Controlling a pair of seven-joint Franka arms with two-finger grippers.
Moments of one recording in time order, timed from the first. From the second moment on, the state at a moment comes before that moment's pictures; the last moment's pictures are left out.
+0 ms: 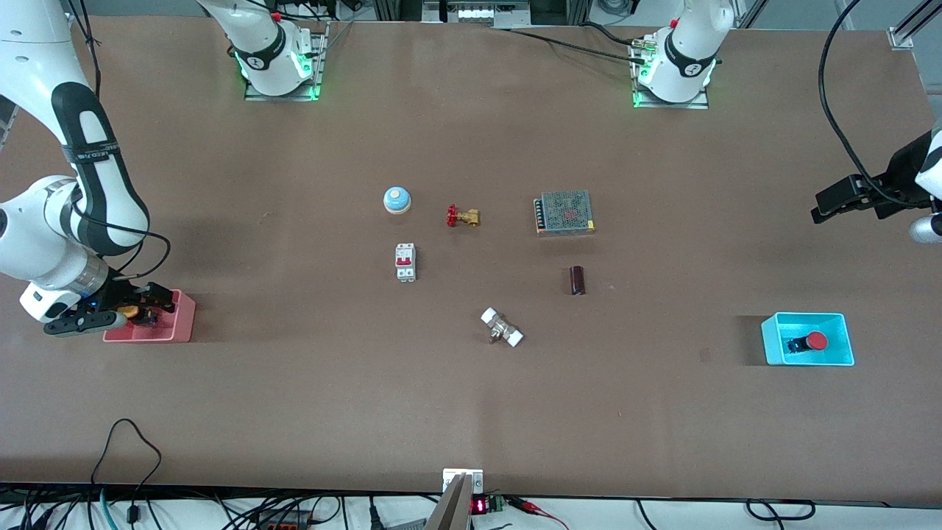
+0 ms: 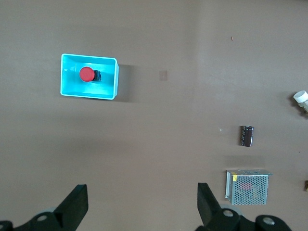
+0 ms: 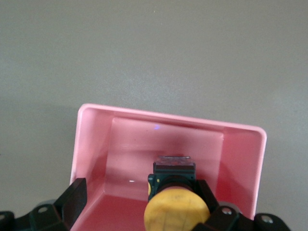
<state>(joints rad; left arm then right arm) 0.07 0.10 -0.03 -1.52 -0.01 1.61 -0.06 -0.20 0.57 -0.04 -1.83 0.16 2.52 -0.52</state>
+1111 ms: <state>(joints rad) 0.07 0.10 -0.03 -1.52 -0.01 1.61 -0.06 -0.20 0.57 -0.04 -1.84 0.20 2.53 -0.62</state>
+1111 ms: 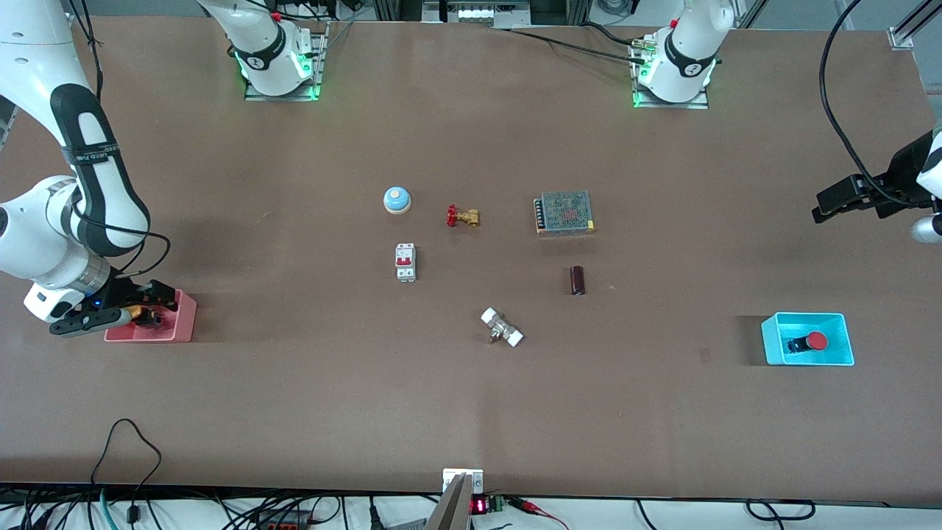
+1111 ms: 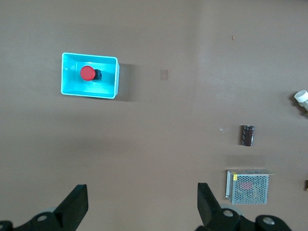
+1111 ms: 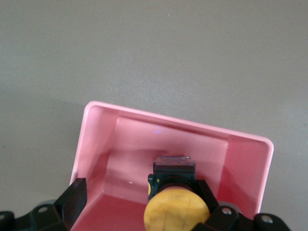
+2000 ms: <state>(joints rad) 0.07 0.10 -0.03 -1.52 -0.01 1.60 -0.06 -0.20 0.57 -0.05 -1.83 0.20 2.54 -0.62</state>
